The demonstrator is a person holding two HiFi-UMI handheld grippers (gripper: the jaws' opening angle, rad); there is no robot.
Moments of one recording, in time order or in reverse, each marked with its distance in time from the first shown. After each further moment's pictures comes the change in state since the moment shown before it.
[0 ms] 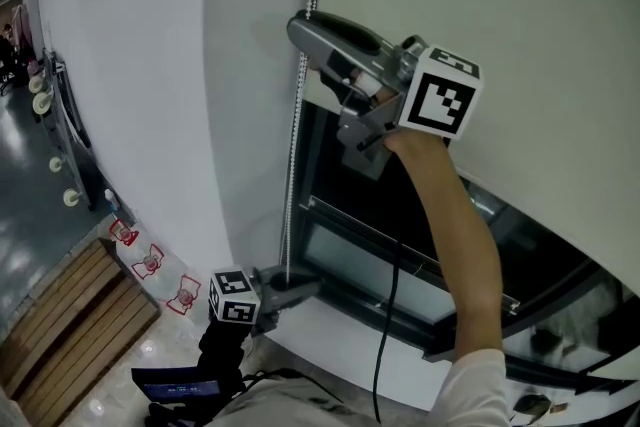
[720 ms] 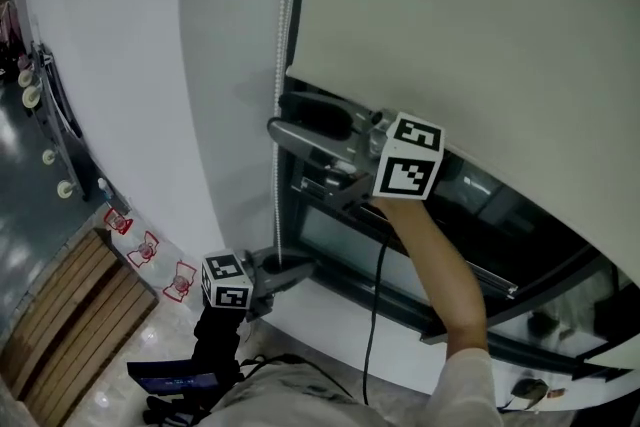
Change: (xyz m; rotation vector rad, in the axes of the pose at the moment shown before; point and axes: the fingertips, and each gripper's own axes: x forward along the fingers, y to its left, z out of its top) left arm -0.002 0.000 0.007 0.016 -0.008 0.004; right arm -0.040 0.031 -0.125 0.152 0.081 0.016
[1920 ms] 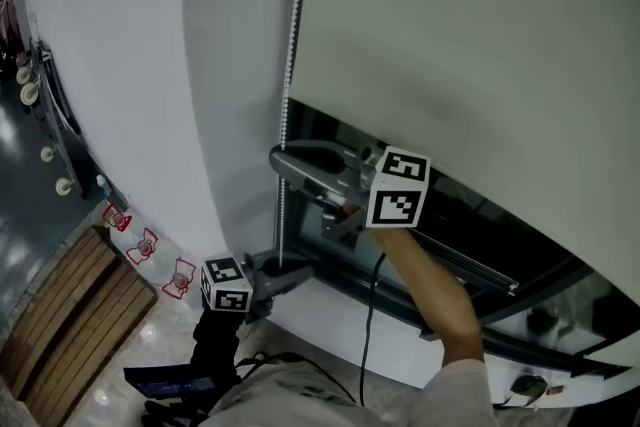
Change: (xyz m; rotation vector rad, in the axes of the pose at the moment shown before) left arm -0.002 0.000 -0.013 -0.024 0.010 0.001; right arm -0.010 0.010 -0.065 0.139 0.047 0.005
